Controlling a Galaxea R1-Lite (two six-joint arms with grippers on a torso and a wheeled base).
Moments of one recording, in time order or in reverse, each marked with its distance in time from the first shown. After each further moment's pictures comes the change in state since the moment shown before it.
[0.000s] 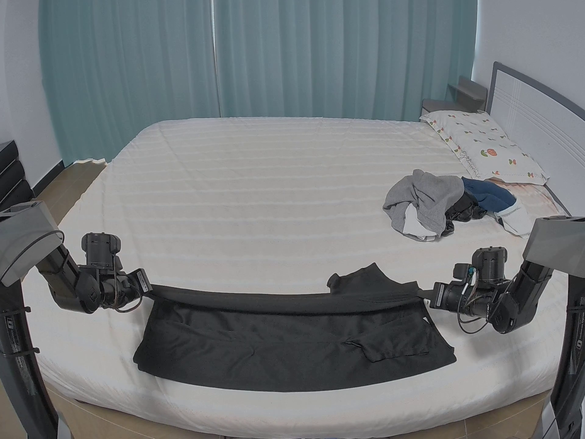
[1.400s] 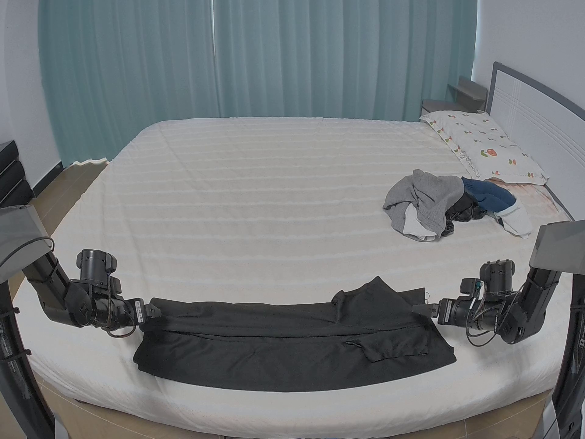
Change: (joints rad) left arm -0.003 -0.090 0.168 0.103 0.006 0.210; right arm -0.025 -0.020 0.139 -0.026 0.001 -0.064
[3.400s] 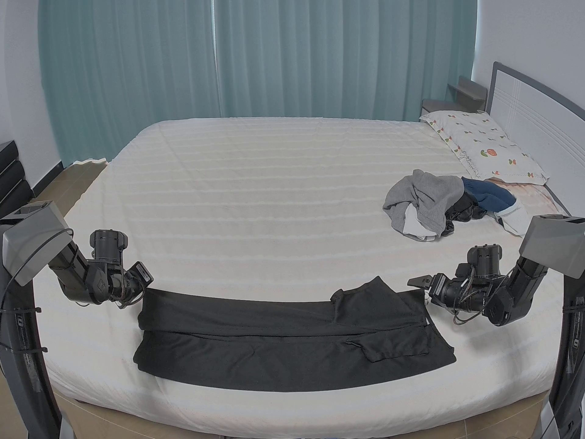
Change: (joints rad) left arm 0.005 0.174 -0.308 -0.015 0.054 -0.474; right arm 0.022 0.058 -0.230 0.128 -0.057 0.365
